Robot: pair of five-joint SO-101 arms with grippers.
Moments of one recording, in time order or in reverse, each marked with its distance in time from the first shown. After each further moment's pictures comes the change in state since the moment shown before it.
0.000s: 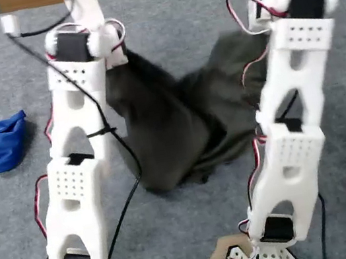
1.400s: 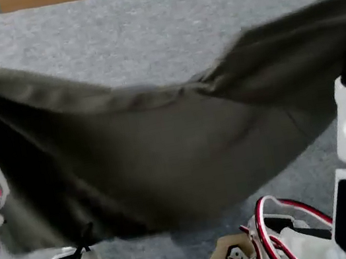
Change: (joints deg) left arm -20.0 -70.3 18.0 0.1 -7.0; right arm 0.4 -60.7 5.6 -25.1 0.0
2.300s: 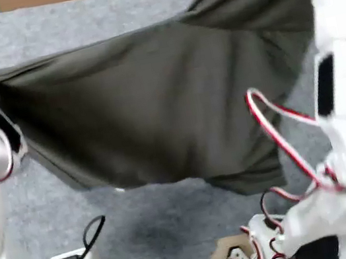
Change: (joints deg) left arm -1.7 -9.6 46.6 -10.0 -0.4; right arm 0.0 0.4 30.2 -18.1 2.1
